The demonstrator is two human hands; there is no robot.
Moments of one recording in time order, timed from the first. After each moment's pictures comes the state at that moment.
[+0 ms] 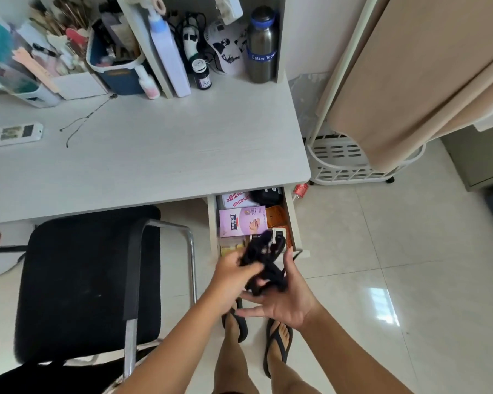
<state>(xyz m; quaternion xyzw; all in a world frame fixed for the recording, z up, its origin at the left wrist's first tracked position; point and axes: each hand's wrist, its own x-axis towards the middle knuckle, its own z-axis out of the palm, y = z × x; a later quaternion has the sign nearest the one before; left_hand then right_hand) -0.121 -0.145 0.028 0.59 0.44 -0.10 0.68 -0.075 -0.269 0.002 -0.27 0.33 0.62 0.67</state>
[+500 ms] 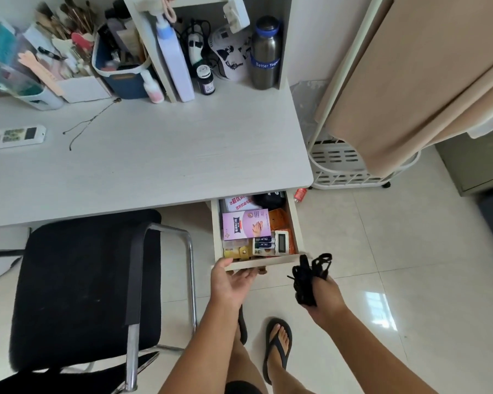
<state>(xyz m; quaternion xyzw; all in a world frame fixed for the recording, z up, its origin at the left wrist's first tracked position) -0.122 -0.129 -0.025 0.00 0.56 0.08 0.82 -0.064 -0.297 -0.009 -0.53 0.36 0.38 0.67</state>
